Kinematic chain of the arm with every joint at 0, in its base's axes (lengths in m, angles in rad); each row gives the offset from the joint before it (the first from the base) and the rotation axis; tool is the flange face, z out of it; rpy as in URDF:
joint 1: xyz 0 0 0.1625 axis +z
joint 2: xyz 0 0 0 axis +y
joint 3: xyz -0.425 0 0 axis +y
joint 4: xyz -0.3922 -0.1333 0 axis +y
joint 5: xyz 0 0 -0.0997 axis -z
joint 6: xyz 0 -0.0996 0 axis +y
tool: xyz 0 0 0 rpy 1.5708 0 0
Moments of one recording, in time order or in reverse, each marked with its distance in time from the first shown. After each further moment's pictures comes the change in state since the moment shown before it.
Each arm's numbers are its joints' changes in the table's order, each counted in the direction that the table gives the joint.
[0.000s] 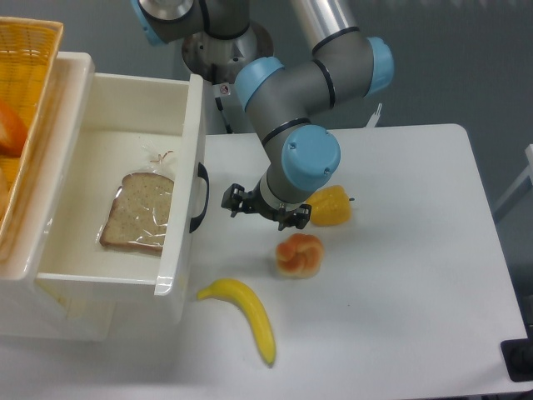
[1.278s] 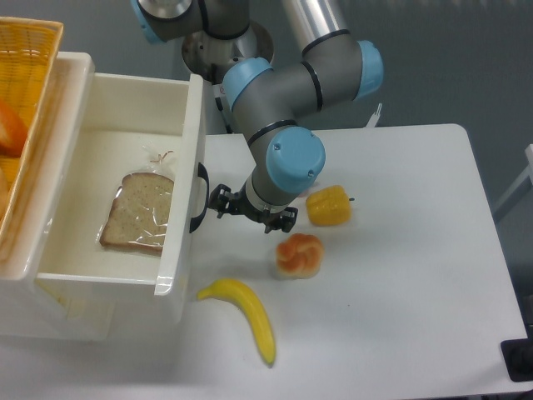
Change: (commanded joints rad) arm -0.025 -0.008 0.000 0.003 -0.034 0.000
